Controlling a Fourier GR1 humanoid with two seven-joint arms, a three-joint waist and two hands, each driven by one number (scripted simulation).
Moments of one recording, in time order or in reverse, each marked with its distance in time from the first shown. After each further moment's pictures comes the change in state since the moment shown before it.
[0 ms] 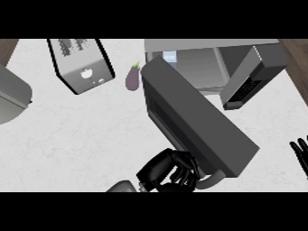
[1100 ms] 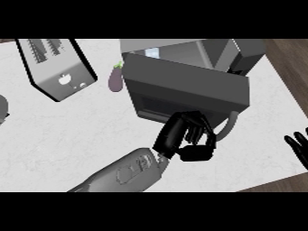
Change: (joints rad) left arm -0.385 -0.014 -0.099 0.126 0.340 0.470 0.019; right arm 0.006 -0.078 0.090 -0.342 -0.208 0.049 0.234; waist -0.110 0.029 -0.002
